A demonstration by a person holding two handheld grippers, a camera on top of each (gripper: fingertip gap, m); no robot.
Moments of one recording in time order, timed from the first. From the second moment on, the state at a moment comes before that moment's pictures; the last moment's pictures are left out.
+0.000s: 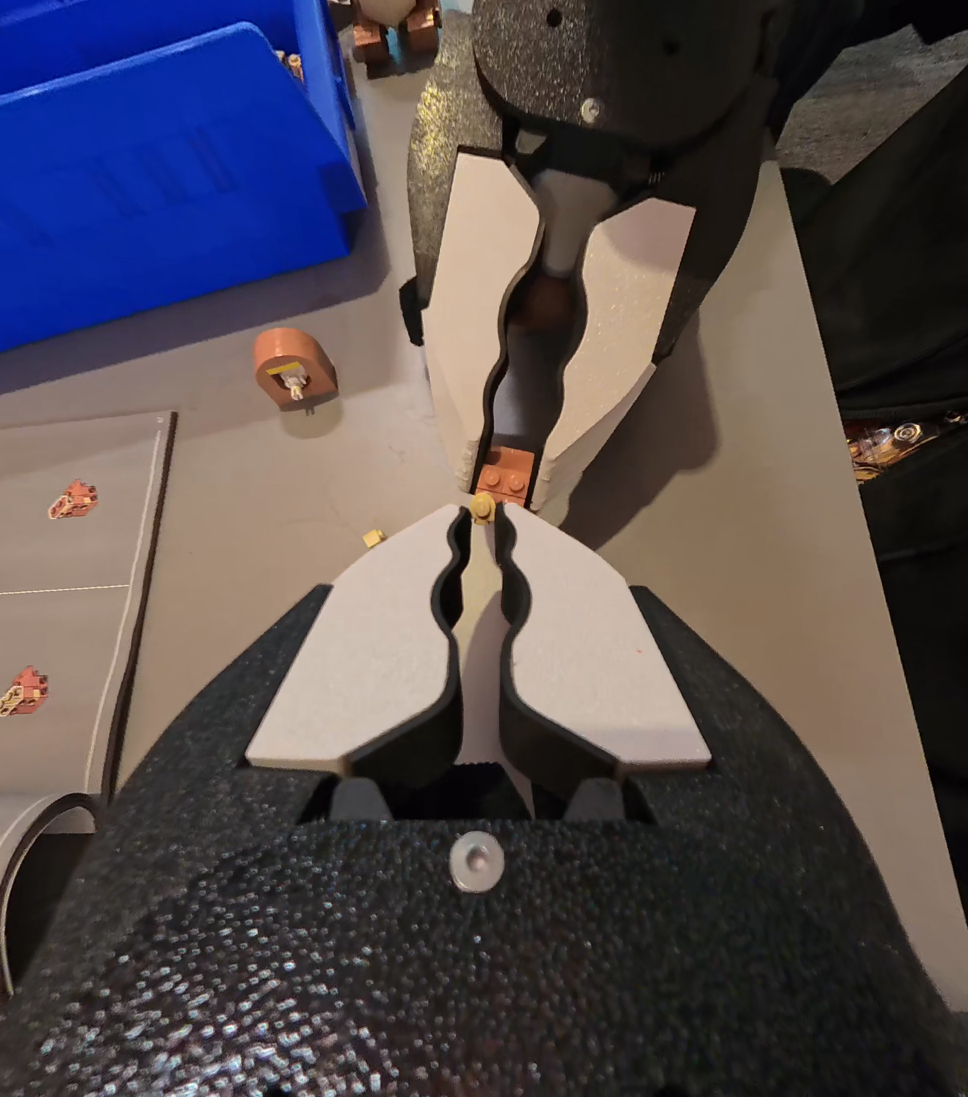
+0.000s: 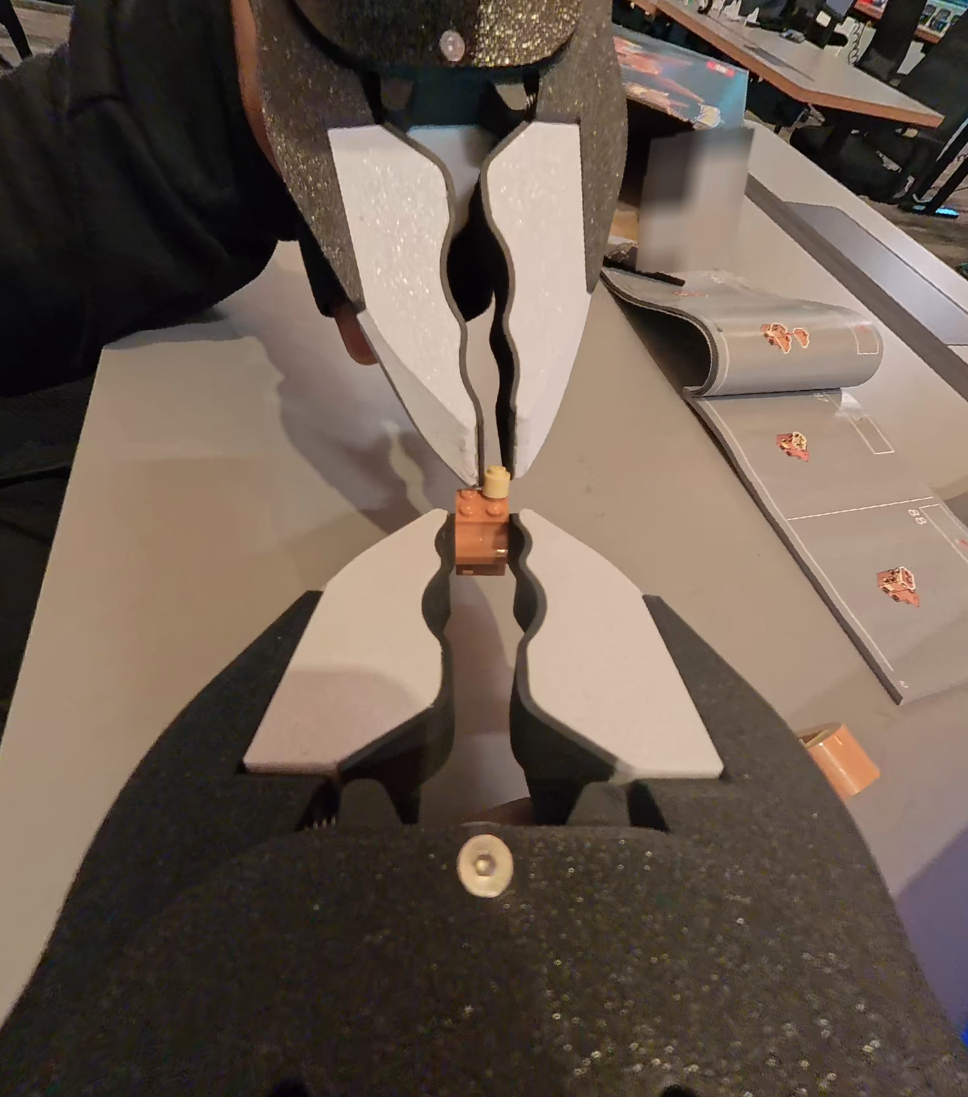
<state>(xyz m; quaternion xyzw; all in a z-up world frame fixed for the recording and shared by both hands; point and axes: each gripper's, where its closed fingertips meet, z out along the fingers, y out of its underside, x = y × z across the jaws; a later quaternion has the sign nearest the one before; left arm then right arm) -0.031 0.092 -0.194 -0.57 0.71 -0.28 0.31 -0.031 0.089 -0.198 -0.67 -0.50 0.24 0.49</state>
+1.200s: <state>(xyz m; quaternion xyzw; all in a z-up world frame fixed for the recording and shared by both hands) -0.034 0.098 -0.239 -0.59 0.75 -0.20 0.24 0.006 0.095 -0.202 -0.71 -0.49 0.26 0.43</state>
